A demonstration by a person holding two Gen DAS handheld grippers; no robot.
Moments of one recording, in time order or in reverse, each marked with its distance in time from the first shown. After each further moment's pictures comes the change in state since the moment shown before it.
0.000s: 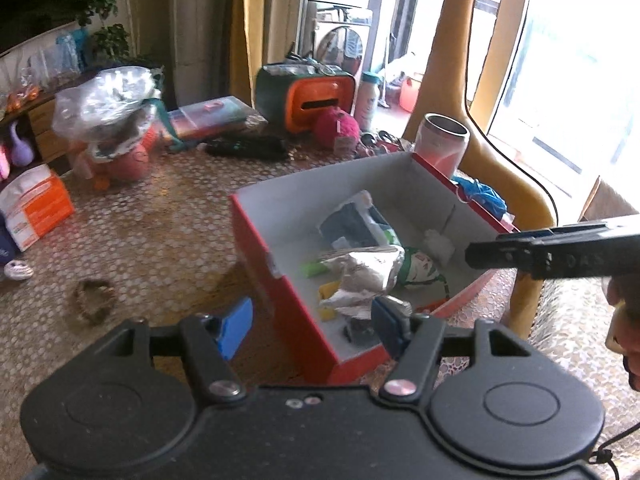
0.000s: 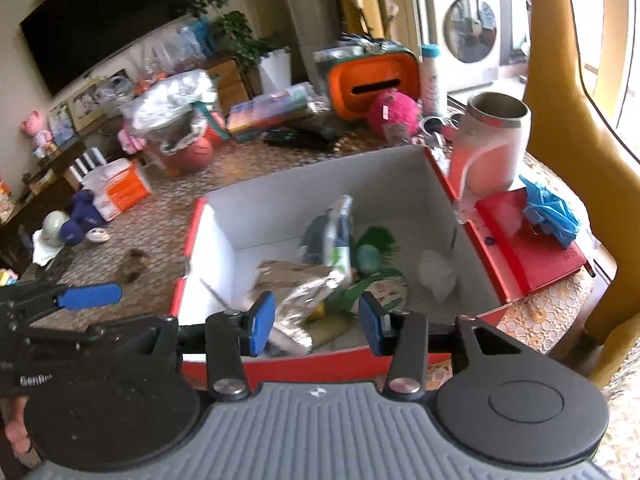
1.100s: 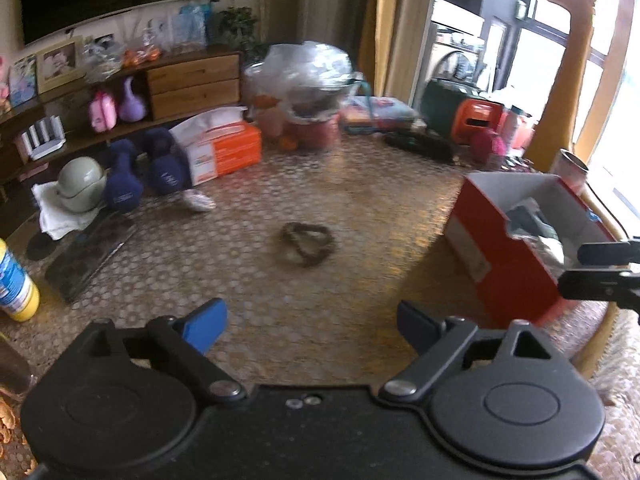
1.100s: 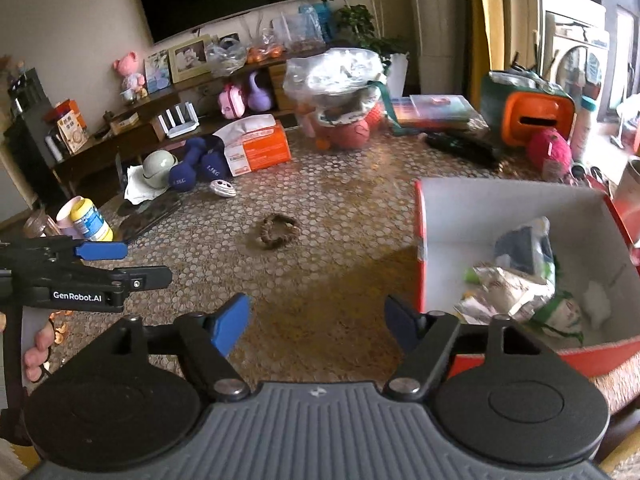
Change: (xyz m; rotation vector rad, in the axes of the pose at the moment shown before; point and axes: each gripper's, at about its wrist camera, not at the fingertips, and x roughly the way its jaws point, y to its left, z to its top) left arm -0.069 0.193 -0.073 -0.195 -0.027 0.215; right arm 0.022 0.187 -0.031 -0.241 -0.005 0.155
